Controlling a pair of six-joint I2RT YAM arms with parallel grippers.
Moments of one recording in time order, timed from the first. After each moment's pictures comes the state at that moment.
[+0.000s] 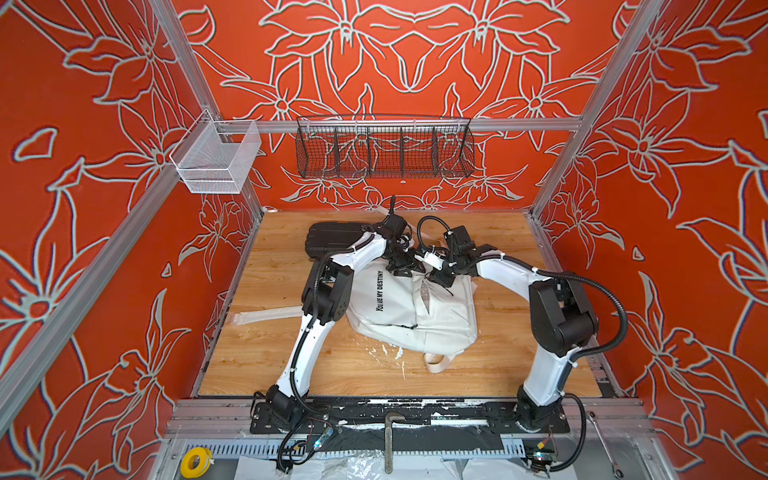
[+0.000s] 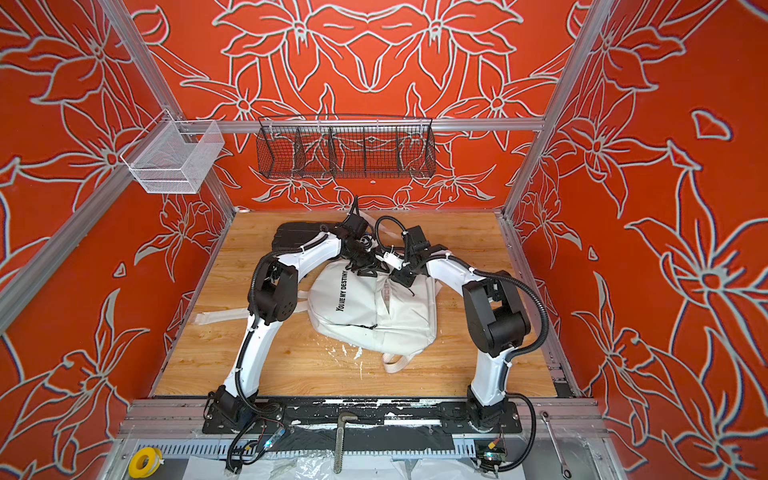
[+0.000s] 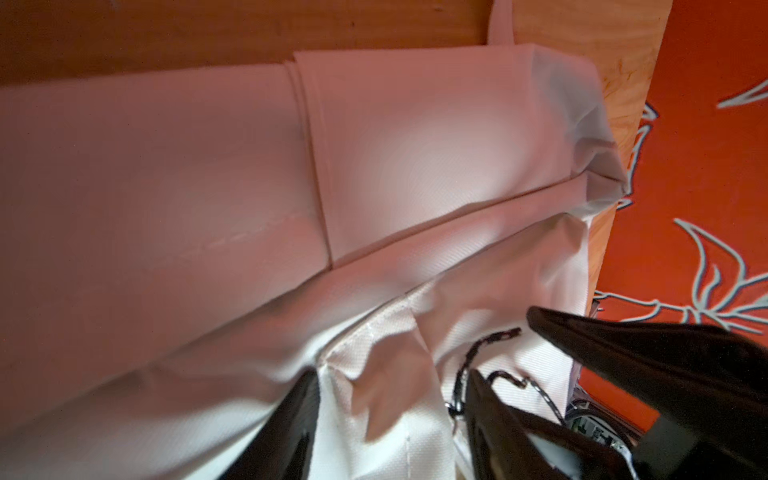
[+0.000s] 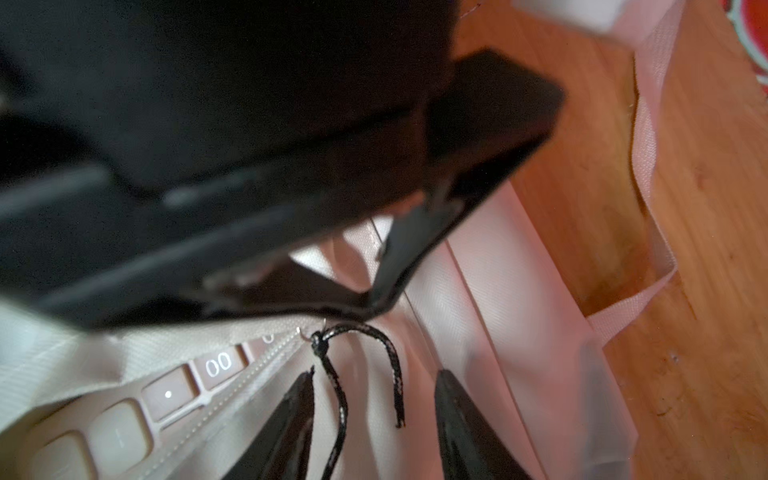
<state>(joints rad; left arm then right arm) -0.45 2.41 2.05 -0.83 0.62 -0.50 0.38 1.85 1.28 -0.48 -0.23 -0.67</state>
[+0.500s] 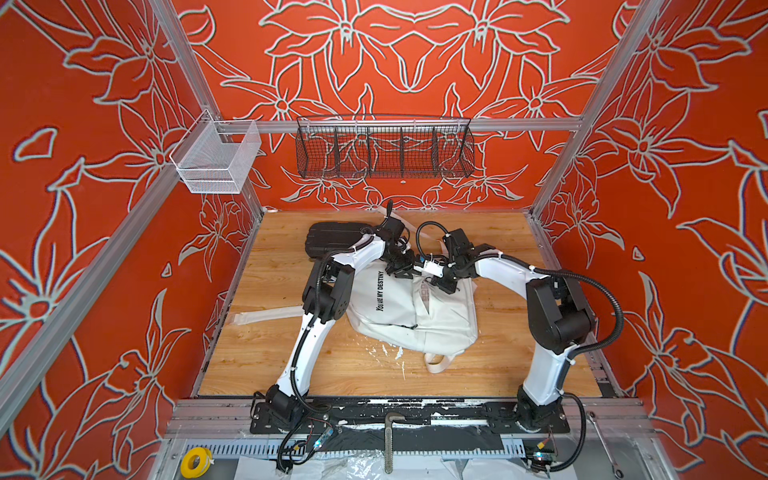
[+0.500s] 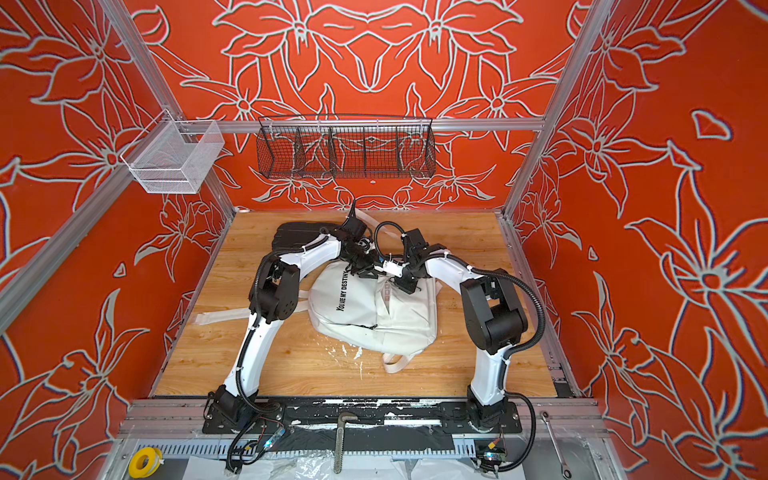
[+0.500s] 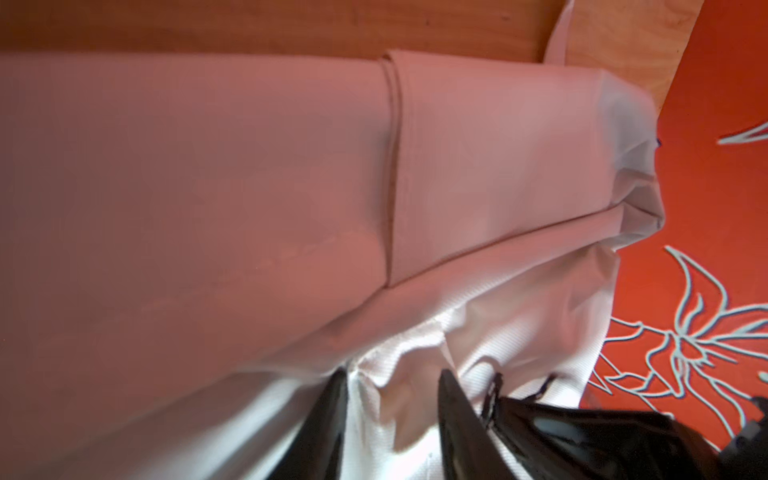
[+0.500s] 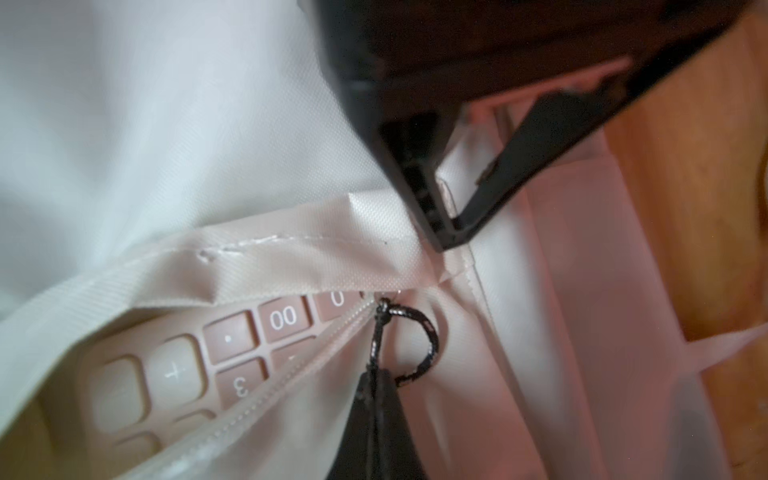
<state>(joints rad) -0.44 2.44 2.03 -0.79 0.64 -0.57 0.38 1.87 1.30 -0.60 -0.28 -0.80</state>
